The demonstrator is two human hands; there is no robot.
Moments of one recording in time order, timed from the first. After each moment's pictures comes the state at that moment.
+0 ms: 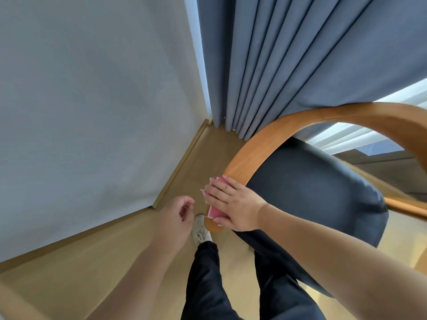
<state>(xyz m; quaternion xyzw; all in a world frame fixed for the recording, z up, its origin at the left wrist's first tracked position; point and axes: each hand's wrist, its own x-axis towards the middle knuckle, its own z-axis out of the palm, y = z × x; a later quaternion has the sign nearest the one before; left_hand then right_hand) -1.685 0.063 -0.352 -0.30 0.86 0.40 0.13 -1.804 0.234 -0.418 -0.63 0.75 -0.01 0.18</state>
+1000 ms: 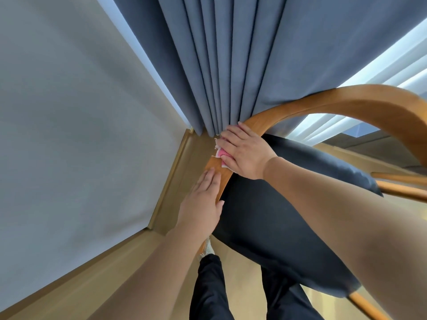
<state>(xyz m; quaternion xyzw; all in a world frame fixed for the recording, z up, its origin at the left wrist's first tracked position) -1.803 0.141 -0.363 -0.04 0.95 0.18 0.25 -1.948 0.280 -0.425 -0.47 0.88 -0.05 0.07</state>
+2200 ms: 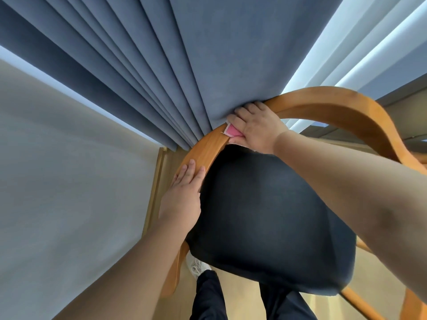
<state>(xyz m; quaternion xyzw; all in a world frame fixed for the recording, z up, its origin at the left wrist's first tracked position) -1.889 0.181 -0.381 0.02 0.96 0.08 0.25 -2.047 0.401 -0.428 -0.37 0.93 0.03 0.00</state>
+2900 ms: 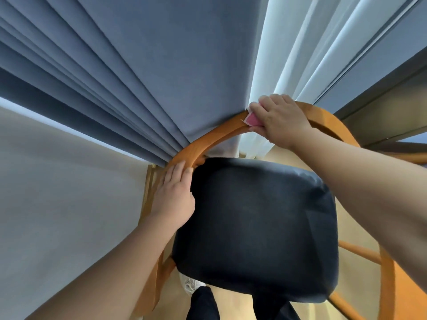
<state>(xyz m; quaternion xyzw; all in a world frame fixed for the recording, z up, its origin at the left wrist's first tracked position) -1.924 0.227 -0.362 0.04 0.97 0.05 0.21 -2.059 0.507 -0.382 -0.25 0.97 0.05 0.01</state>
